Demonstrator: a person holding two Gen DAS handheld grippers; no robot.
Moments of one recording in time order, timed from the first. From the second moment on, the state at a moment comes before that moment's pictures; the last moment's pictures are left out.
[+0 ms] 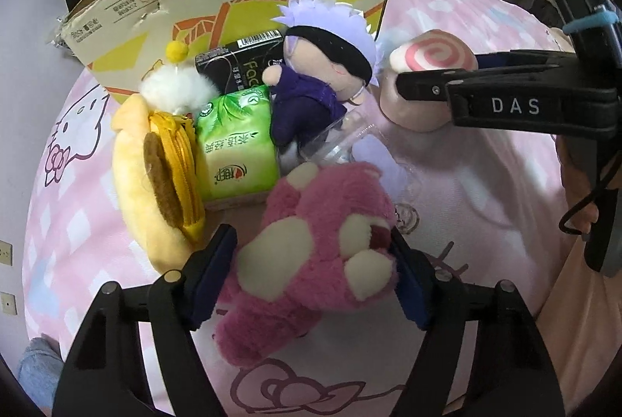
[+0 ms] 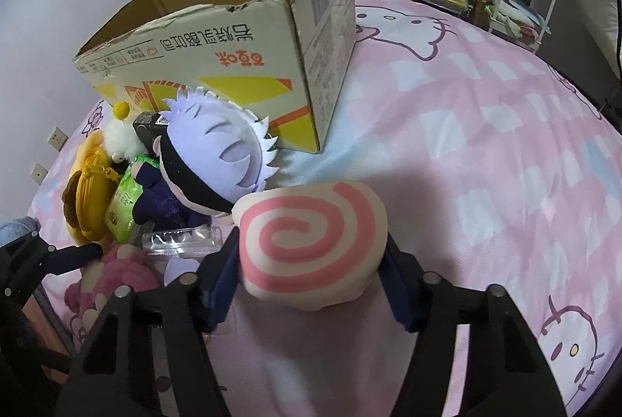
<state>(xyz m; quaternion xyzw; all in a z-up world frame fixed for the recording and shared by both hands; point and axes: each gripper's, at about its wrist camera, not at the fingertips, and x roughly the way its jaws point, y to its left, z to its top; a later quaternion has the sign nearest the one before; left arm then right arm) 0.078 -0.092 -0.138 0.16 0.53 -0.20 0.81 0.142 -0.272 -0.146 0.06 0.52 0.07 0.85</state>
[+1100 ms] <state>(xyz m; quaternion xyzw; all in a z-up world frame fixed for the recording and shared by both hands) 0.053 -0.043 -0.062 0.09 0.39 -0.15 0.91 0.084 -0.268 -0.068 0.07 0.38 0.07 0.92</state>
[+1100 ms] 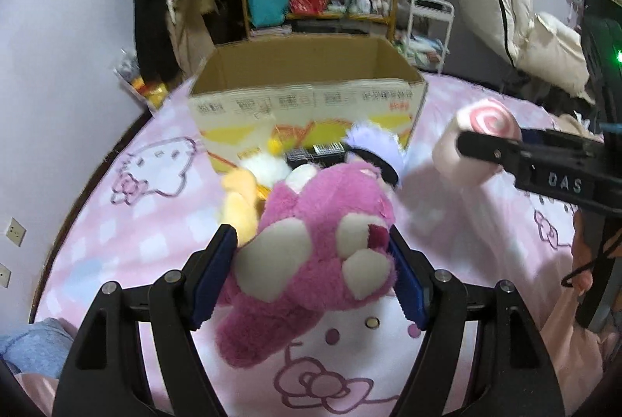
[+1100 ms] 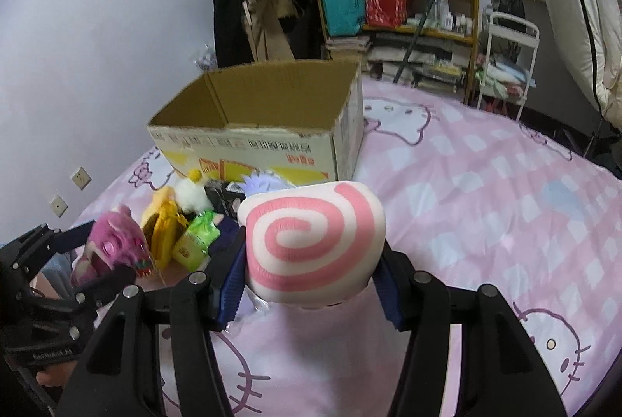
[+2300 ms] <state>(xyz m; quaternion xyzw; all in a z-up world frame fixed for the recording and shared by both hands) 0.113 -0.034 0.066 0.06 0.18 -0.12 0.97 0.116 -0.255 0.022 0.07 0.21 0.06 0.97</state>
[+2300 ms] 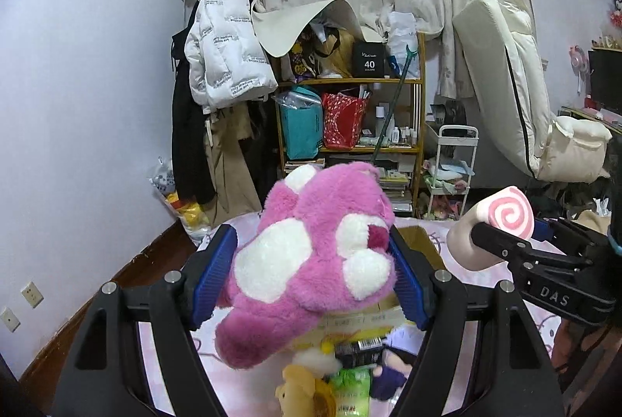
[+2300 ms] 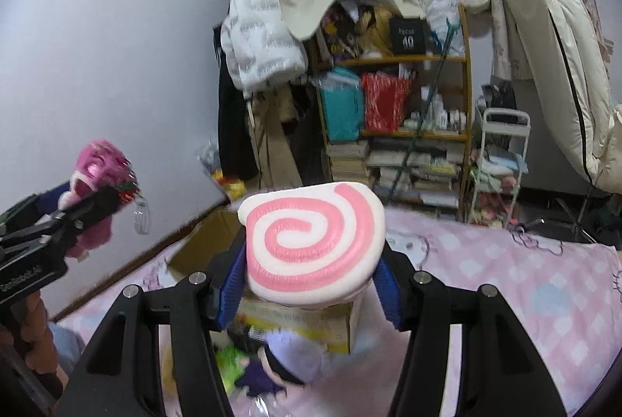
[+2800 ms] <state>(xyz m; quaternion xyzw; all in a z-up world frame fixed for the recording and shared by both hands) 0.147 -0.037 0.053 0.07 0.16 -0.10 0.98 0.148 -0.247 0.026 0.06 0.17 0.02 0.98</state>
